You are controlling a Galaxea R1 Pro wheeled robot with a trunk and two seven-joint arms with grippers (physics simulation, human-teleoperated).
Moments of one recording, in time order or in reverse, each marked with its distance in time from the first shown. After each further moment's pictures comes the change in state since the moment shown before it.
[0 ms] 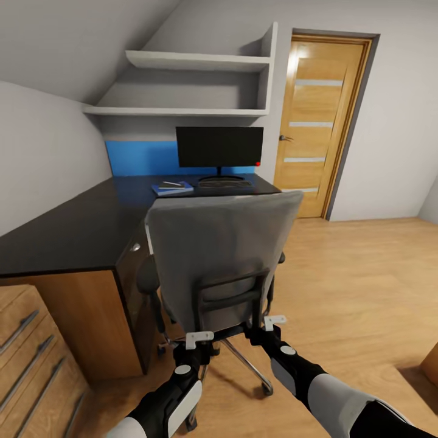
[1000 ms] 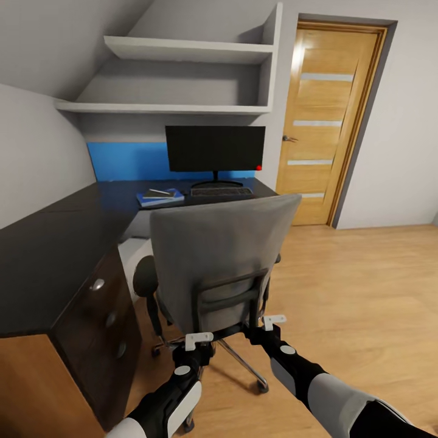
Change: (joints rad) left arm 0.001 0.000 0.002 0.009 0.006 0.000 0.000; right arm -0.001 0.000 -0.001 -0.004 0.005 0.001 0.000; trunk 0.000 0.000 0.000
